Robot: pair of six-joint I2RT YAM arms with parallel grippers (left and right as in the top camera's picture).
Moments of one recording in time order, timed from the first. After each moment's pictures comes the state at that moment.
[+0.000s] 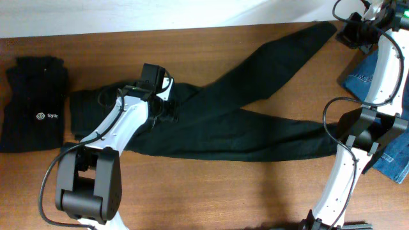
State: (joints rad) left arm -0.26 1.89 1.30 -0.65 0.08 -0.06; right arm -0.39 2.55 2.85 -1.37 -0.40 0.30
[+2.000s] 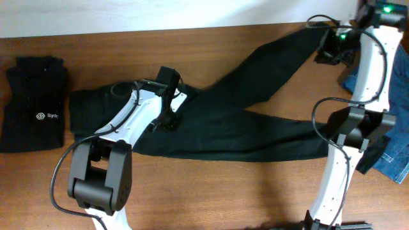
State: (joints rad) left arm -0.34 1.97 1.41 -0.94 -0.04 0.18; right arm -0.28 2.55 2.85 -1.69 -0.35 0.19
